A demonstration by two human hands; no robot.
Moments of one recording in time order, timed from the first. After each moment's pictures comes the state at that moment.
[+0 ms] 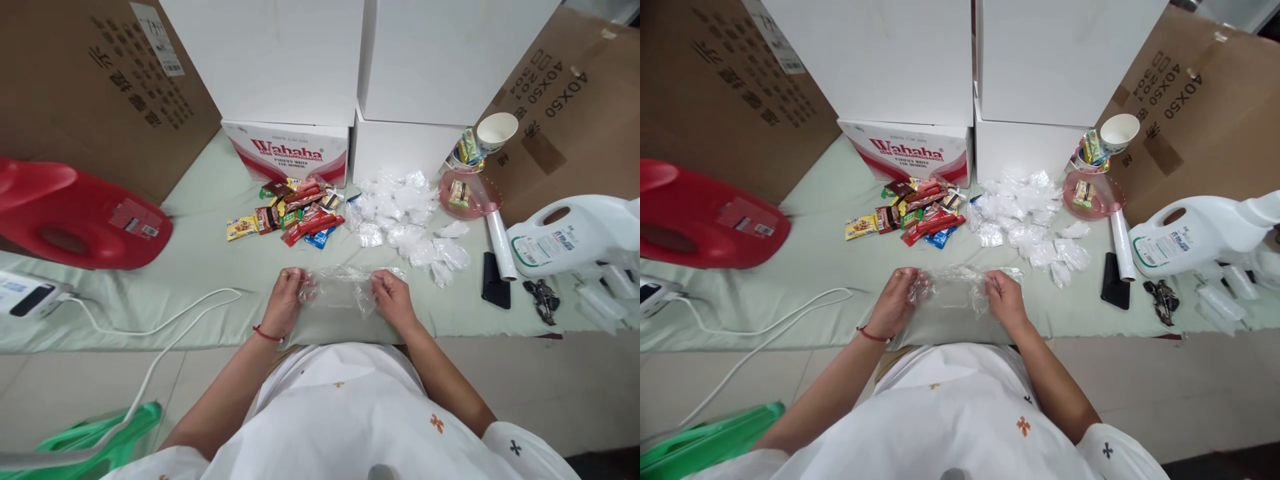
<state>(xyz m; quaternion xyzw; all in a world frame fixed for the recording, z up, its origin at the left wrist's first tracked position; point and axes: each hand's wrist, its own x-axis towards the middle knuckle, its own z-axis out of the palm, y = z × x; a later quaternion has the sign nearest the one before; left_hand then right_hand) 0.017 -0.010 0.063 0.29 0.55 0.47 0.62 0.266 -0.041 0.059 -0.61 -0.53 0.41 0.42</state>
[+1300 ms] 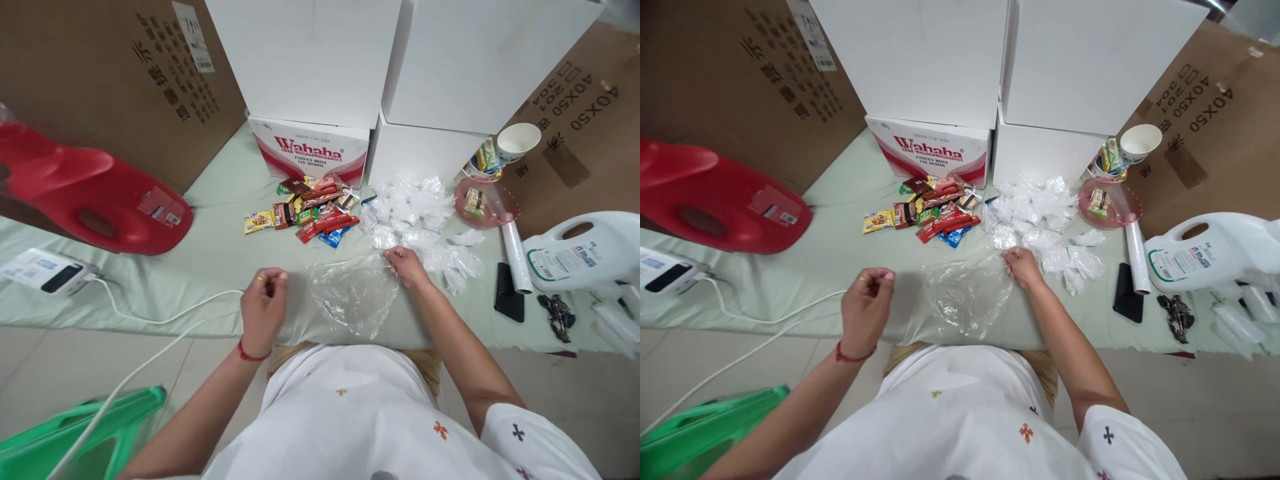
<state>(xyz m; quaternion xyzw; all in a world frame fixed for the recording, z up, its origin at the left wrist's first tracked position) -0.025 -0.032 0.097 0.48 0.67 0.50 0.29 0.289 0.057 0.045 -0.64 -0.38 0.53 0.40</state>
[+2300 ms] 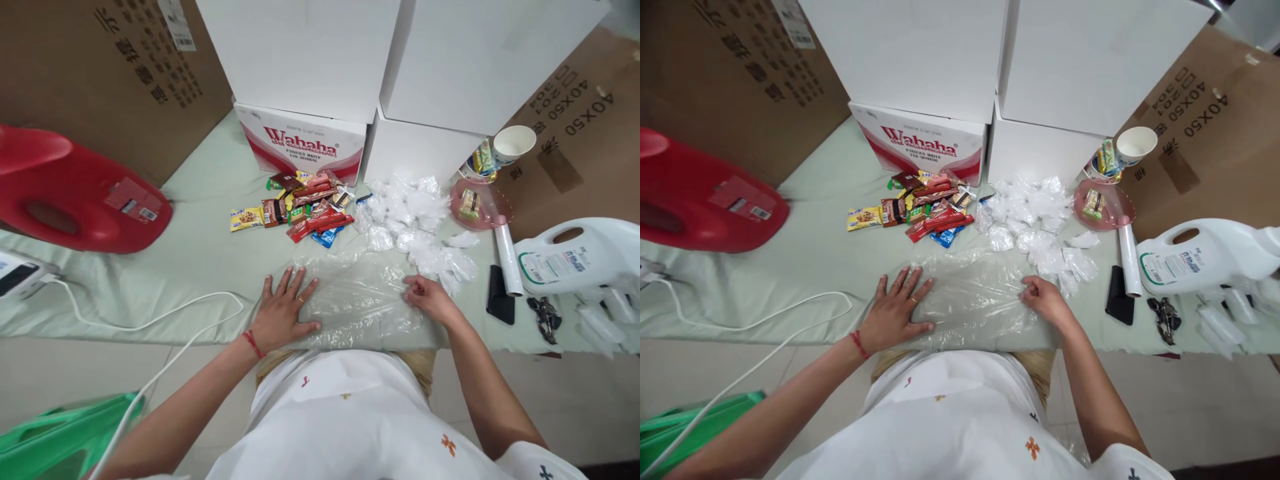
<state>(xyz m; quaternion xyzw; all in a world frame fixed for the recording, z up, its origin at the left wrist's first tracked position) -0.041 -0.029 0.014 0.86 0.50 0.05 0.07 0.364 -0.022 0.067 -0.70 -0.51 0.44 0.23</state>
